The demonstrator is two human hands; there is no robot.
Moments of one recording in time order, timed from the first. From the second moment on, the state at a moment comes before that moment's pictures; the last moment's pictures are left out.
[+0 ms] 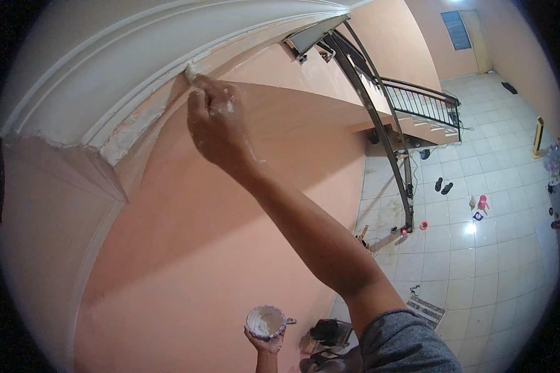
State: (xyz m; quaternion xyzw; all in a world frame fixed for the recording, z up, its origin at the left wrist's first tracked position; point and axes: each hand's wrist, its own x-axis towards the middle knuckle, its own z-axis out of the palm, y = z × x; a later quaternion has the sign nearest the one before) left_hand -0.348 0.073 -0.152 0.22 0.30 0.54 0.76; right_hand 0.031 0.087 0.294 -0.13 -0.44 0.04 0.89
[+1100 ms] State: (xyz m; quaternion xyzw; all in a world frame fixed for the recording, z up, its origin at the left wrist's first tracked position) left_hand -0.351 0.070 -0.139 0.24 0.35 0.54 0.73; right_hand 0.023 0.091 0.284 -0.20 -0.42 -0.20 0.87
